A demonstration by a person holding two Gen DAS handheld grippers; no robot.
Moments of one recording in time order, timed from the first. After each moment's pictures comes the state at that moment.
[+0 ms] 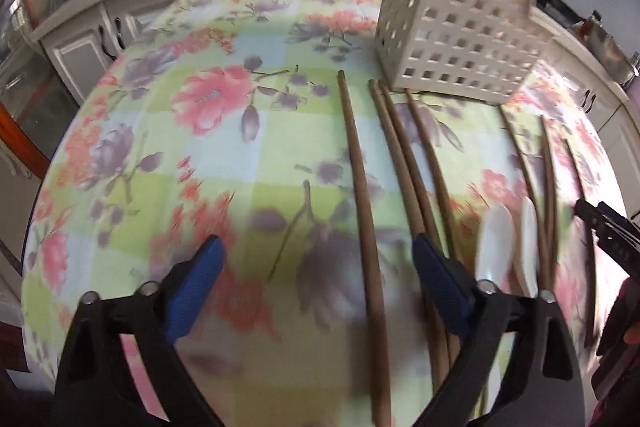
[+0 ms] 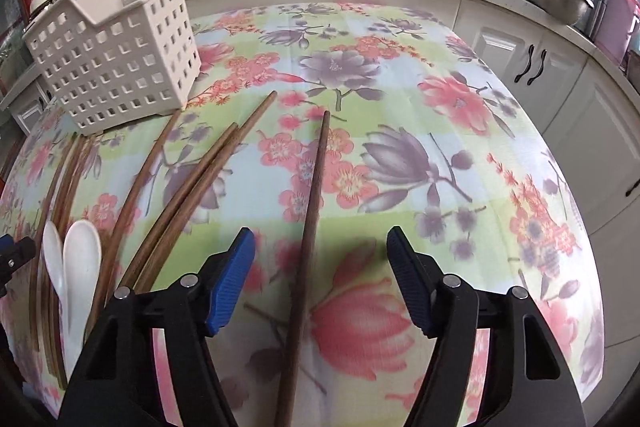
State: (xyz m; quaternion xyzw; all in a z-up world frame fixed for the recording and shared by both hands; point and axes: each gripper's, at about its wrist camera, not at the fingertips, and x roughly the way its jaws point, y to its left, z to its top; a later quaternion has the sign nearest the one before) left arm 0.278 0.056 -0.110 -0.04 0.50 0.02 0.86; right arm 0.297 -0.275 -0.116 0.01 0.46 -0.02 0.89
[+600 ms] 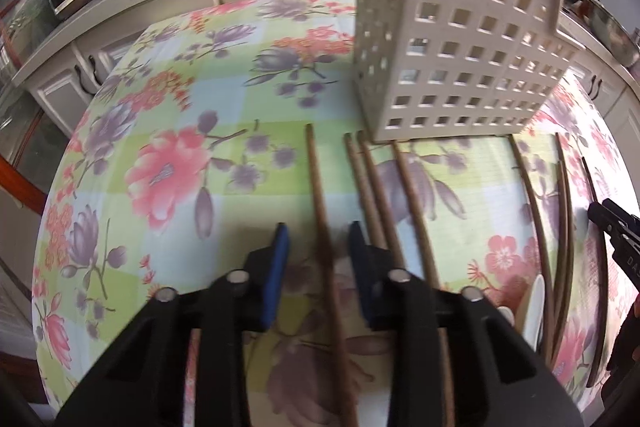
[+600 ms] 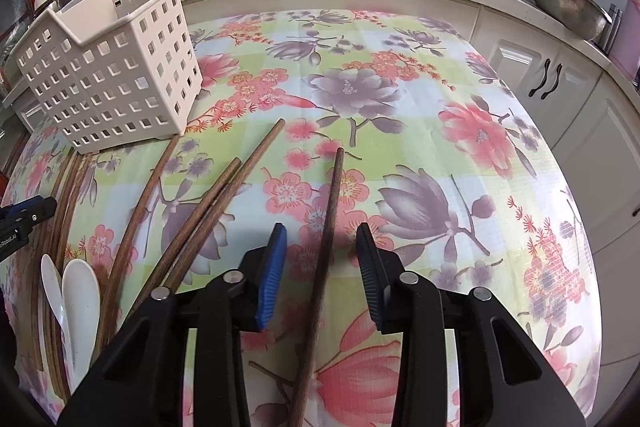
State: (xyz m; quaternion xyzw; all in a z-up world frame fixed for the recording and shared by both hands) left arm 0.336 0.031 -0.105 0.00 0.50 0.01 0.87; right arm 0.322 -0.270 -0.113 0.01 0.46 0.00 0.89
